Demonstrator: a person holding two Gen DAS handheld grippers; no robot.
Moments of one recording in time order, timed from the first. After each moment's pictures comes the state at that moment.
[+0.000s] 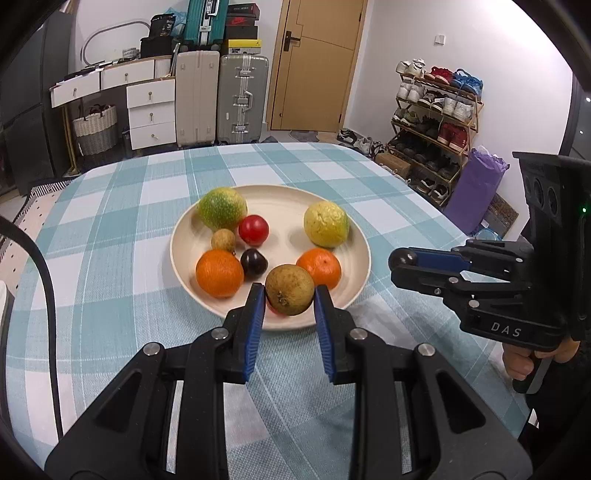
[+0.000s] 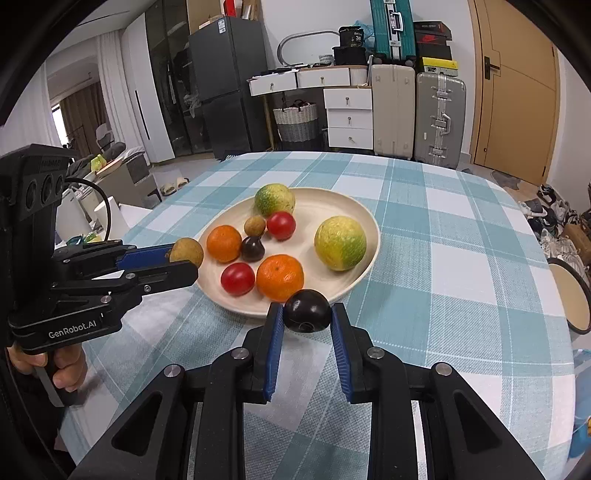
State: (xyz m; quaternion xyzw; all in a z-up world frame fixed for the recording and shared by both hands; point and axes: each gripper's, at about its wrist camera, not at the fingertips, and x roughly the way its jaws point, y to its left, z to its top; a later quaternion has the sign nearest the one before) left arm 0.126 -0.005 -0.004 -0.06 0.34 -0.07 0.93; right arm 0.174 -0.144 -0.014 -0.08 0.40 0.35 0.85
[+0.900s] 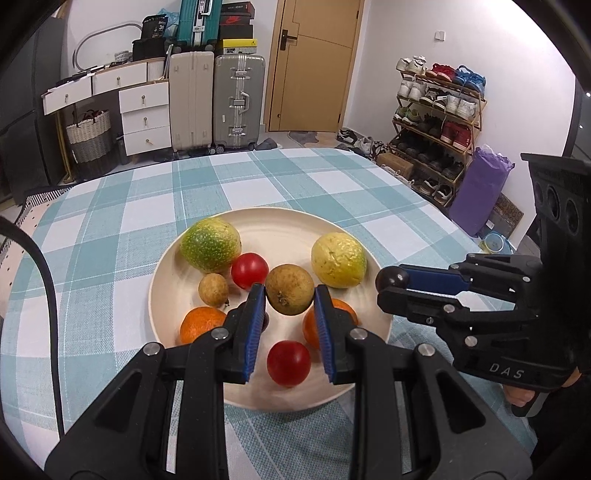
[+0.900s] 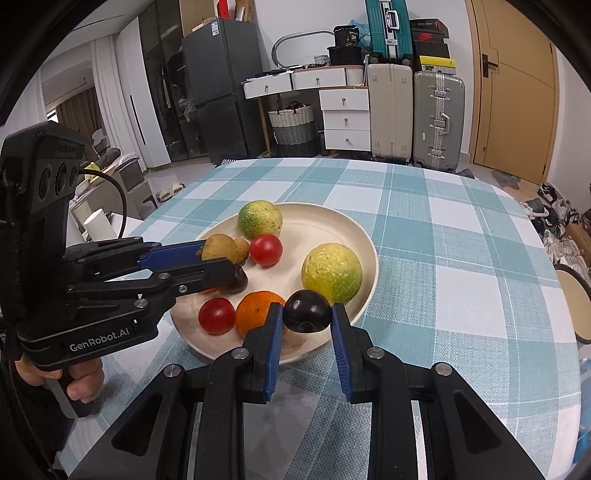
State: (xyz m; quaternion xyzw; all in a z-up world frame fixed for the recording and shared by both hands) left arm 0.194 -0.010 -0.012 -0.05 0.35 -0.07 0.93; right arm 0.208 -0.127 -0.018 -0.08 0.40 0.34 0.85
